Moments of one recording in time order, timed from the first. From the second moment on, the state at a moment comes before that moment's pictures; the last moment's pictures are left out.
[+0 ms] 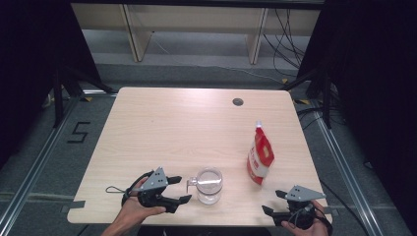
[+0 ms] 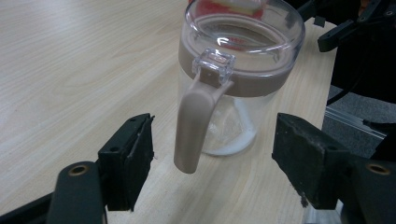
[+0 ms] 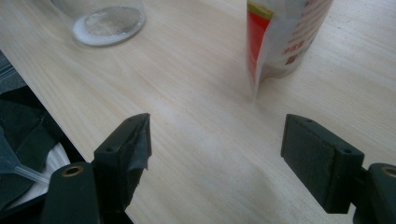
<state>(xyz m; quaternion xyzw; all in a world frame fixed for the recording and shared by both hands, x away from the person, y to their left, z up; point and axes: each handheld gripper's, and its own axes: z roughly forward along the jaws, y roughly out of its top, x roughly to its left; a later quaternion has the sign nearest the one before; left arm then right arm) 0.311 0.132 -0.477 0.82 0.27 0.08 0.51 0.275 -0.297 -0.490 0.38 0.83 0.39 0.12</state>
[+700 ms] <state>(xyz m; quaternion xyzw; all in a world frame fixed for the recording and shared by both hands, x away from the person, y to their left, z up) 0.304 0.126 -0.450 0.80 0.27 0.10 0.52 0.276 -0.296 -0.492 0.37 0.83 0.38 0.14</state>
